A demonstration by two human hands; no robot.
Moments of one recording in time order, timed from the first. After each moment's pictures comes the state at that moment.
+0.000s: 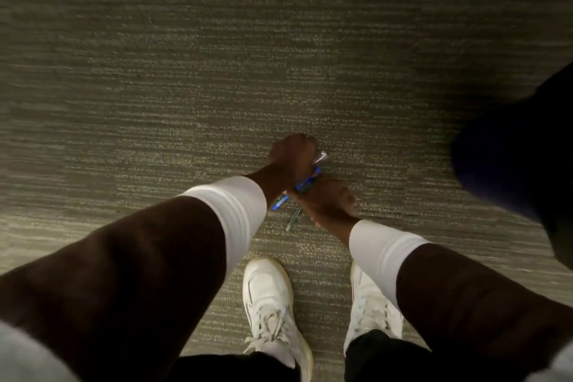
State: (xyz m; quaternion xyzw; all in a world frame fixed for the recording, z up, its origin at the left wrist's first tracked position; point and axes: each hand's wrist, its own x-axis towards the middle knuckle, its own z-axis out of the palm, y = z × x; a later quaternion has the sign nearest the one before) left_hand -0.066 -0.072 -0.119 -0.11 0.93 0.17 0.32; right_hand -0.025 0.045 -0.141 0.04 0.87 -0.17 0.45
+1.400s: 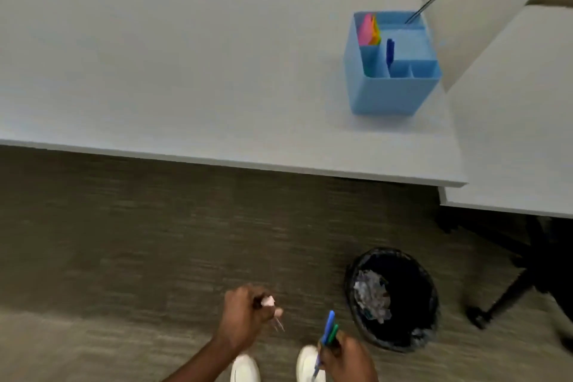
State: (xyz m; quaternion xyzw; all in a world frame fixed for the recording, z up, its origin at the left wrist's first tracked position) left_hand -0.016 -0.057 0.459 -0.27 0.84 0.44 0.16; right_hand -0.058 0.187 0.434 -0.01 0.86 -0.22 0.47
